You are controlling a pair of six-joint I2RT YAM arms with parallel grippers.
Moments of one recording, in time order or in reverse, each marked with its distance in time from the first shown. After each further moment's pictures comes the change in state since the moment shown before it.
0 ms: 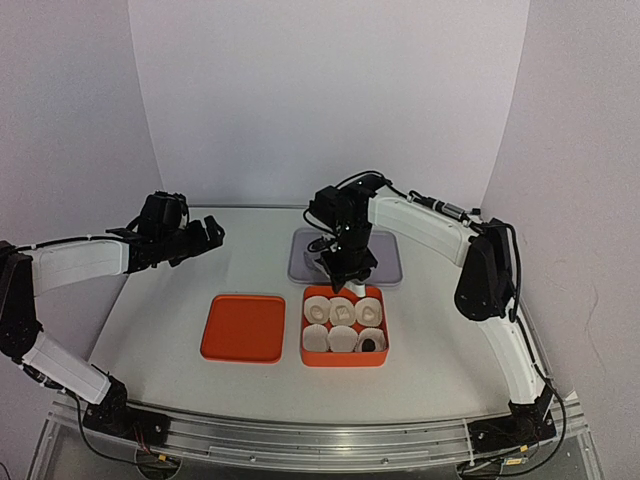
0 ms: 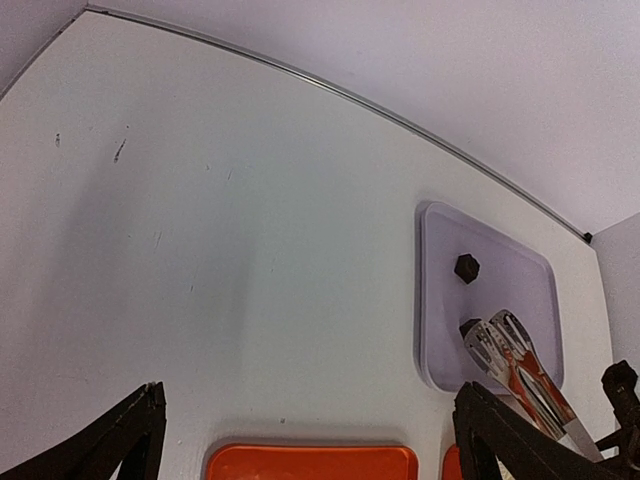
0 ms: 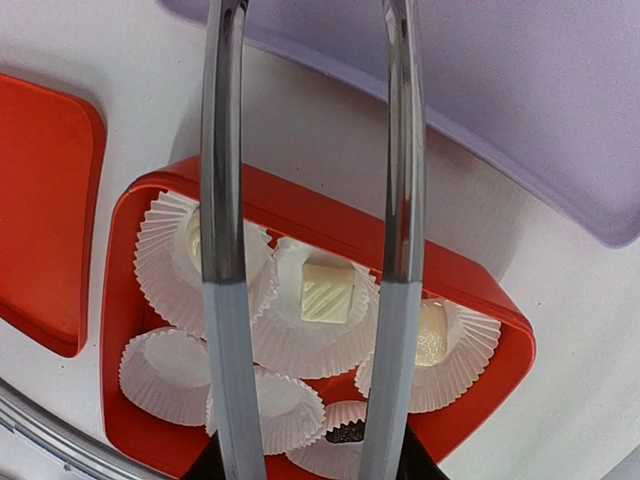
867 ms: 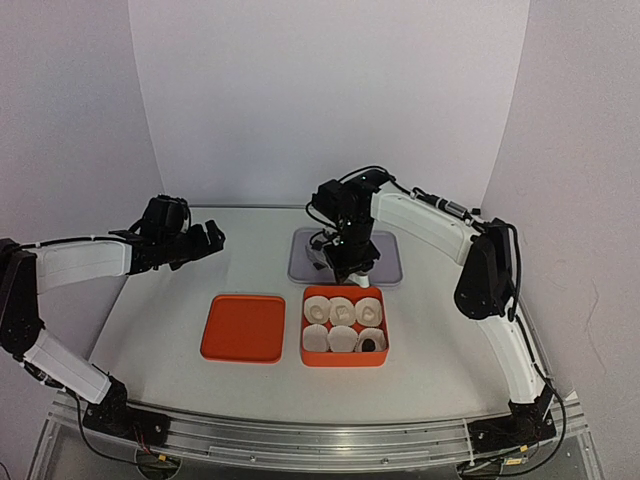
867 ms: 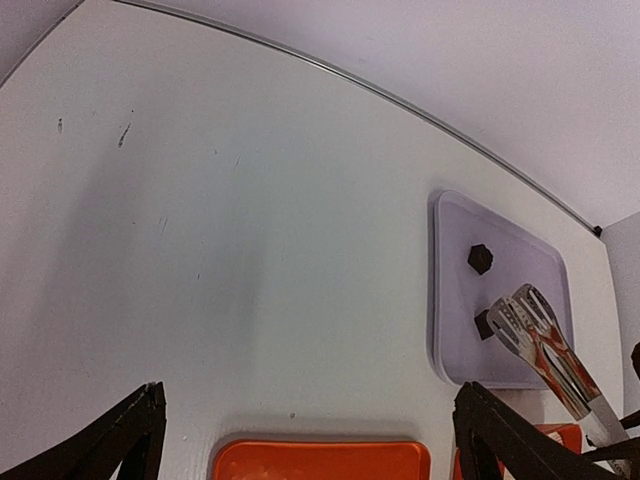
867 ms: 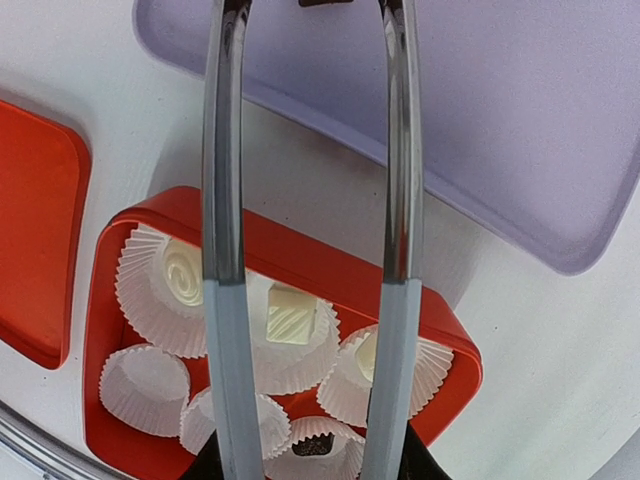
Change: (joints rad) left arm 0.000 0.018 -0.012 0.001 -0.001 0.001; right arm -0.016 0.006 0.043 -0.003 0.063 -0.058
